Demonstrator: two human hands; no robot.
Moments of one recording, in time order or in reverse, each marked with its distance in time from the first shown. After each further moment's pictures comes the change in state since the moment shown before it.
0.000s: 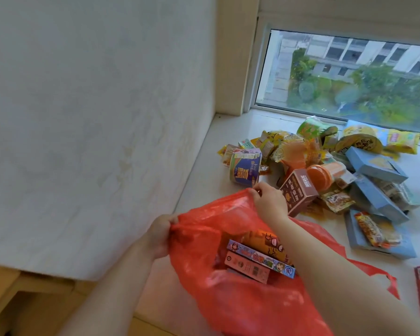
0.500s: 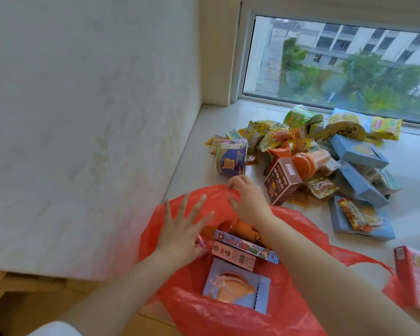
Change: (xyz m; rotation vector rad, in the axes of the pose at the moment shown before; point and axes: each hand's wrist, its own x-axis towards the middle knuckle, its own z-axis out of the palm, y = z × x) left_hand 0.003 -0.043 0.041 2.106 0.244 0.728; right_hand -0.021 0.014 0.002 -0.095 -0.082 -0.367
